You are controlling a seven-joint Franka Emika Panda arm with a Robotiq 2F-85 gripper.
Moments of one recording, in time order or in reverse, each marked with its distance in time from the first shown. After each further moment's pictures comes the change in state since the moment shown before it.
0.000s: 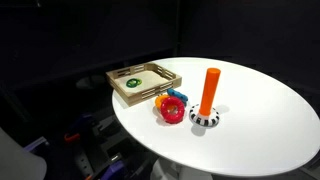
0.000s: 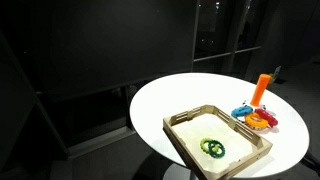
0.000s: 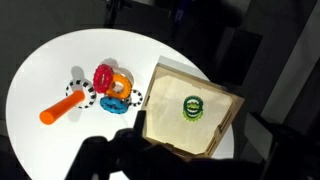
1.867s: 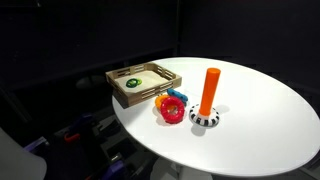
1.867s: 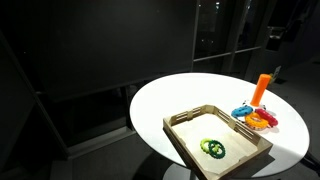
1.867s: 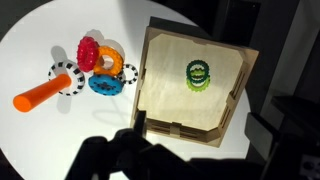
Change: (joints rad) arm -0.032 0.313 -0.009 0.080 -0.044 0.253 0.135
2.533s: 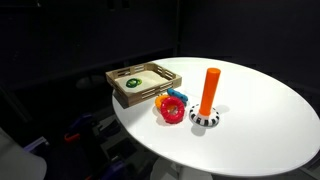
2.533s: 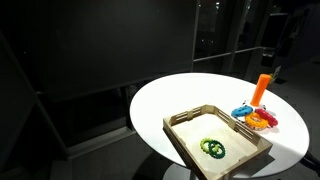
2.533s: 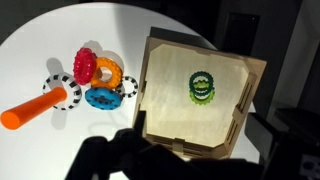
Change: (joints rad) arm 0.001 0.065 -0.013 -0.025 0.000 0.021 0.000
